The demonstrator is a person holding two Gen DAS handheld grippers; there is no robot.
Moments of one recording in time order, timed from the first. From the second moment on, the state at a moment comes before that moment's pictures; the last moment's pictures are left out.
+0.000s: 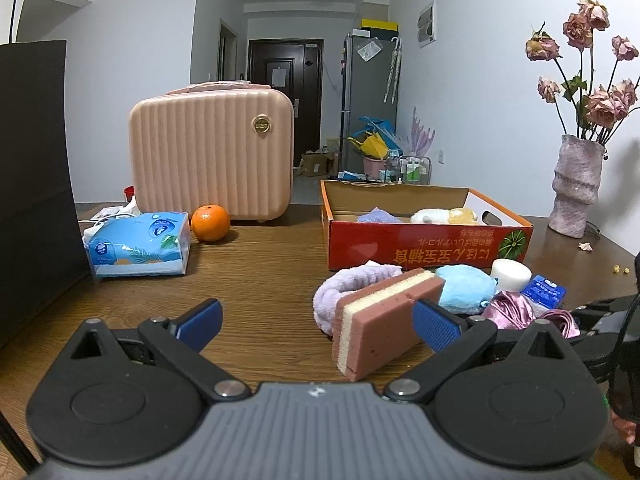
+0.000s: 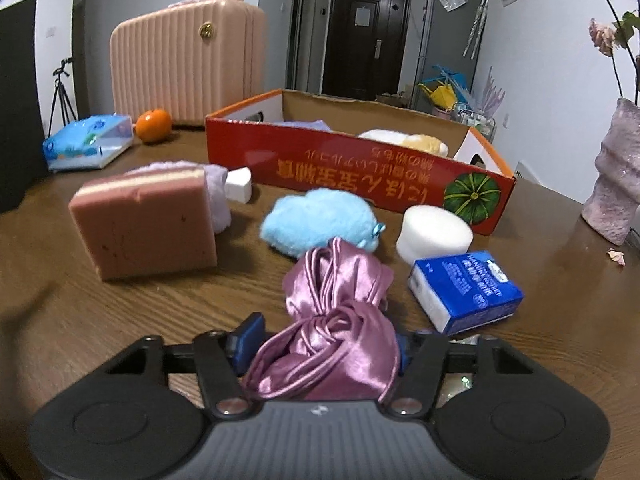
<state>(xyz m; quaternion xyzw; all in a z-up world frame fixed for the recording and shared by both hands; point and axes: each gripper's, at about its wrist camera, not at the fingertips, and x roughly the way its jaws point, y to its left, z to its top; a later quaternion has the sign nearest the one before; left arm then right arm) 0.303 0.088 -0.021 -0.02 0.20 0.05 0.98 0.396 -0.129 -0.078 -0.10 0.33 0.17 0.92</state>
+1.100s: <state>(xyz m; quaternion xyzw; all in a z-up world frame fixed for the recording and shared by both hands) 0.318 0.089 -0.036 -0.03 0.23 0.04 0.97 0.355 -0.179 -0.028 0.01 0.20 0.17 0.96</state>
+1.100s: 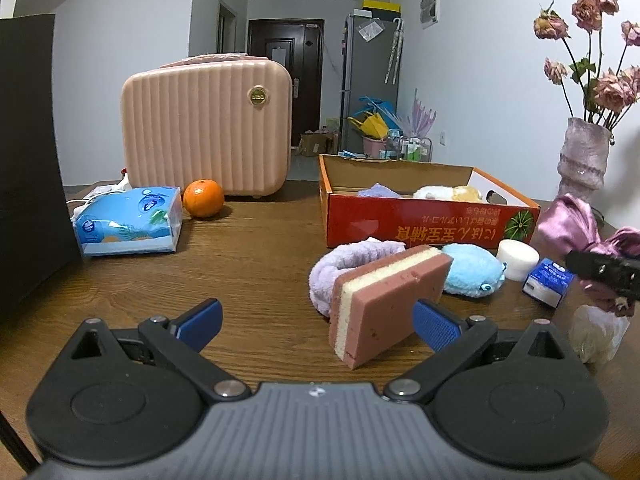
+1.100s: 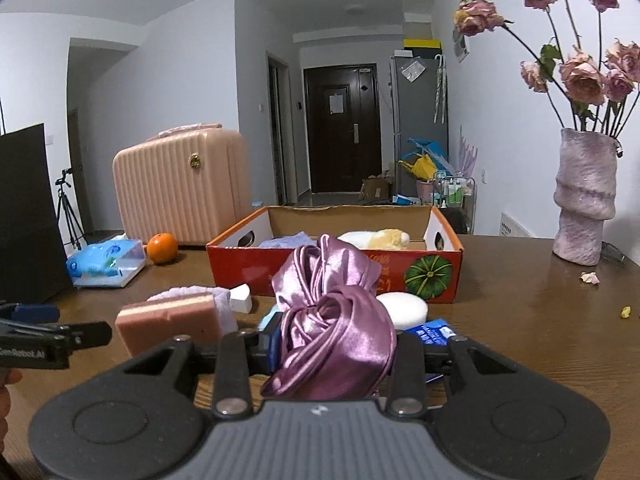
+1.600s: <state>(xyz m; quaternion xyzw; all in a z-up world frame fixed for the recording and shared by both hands) 0.356 0.062 -0.043 0.04 0.21 0.02 0.98 0.357 -0.200 -0.030 0.02 0.20 0.14 0.97</state>
